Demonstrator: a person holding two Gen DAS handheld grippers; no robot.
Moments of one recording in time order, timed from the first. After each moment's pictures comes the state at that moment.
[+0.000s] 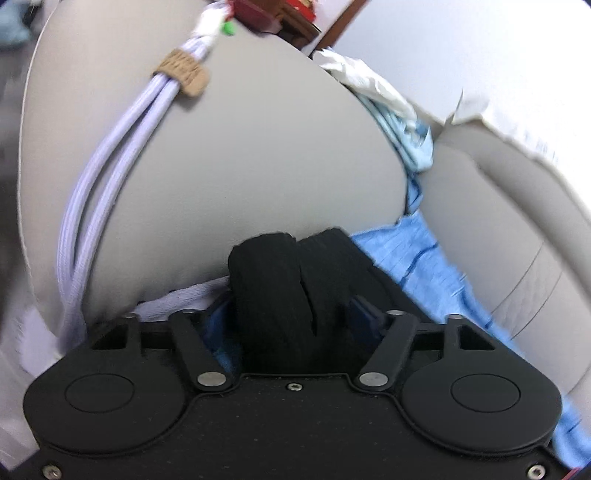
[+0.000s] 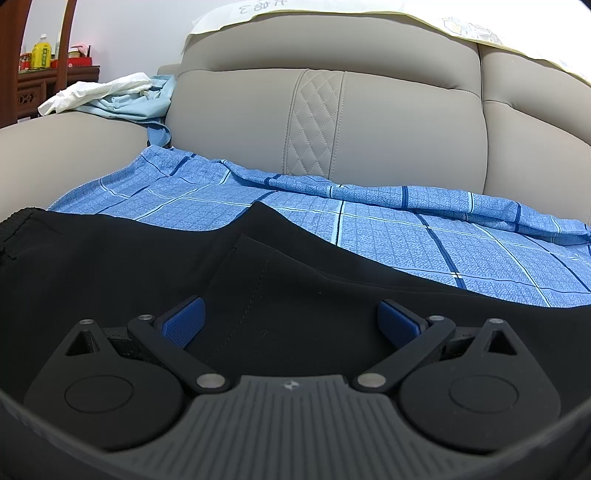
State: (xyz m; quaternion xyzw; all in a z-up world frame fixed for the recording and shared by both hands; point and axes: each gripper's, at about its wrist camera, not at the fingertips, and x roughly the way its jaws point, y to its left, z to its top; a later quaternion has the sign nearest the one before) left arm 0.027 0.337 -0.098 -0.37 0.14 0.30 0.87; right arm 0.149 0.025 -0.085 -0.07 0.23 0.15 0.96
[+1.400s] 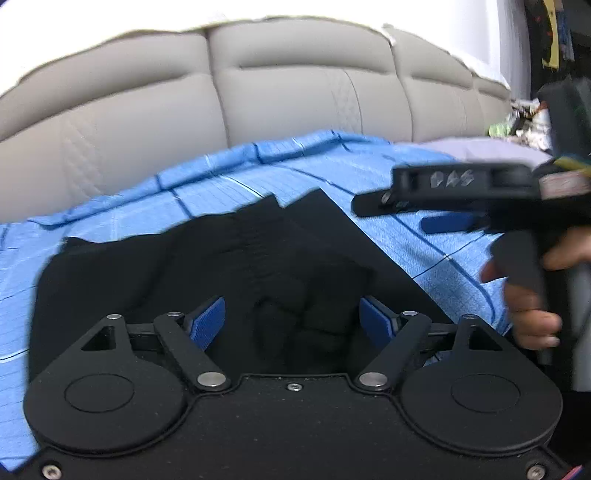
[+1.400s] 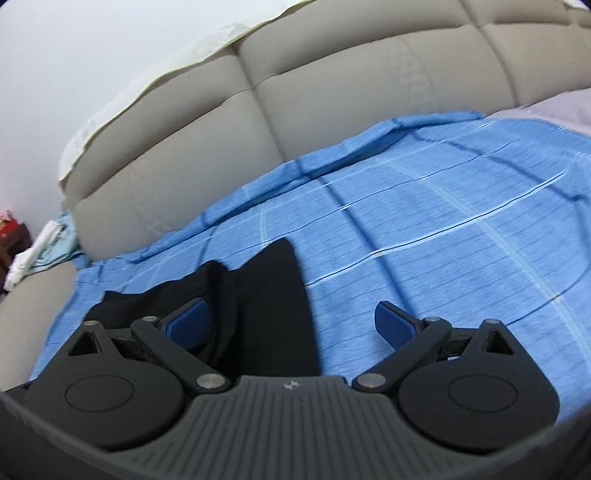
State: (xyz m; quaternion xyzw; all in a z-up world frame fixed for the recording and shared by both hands) left arm 0.052 -0.055 -0.017 0.07 0.28 -0.17 0.94; right arm 0.073 -0.257 -0.054 0.21 0.26 0.07 0.94
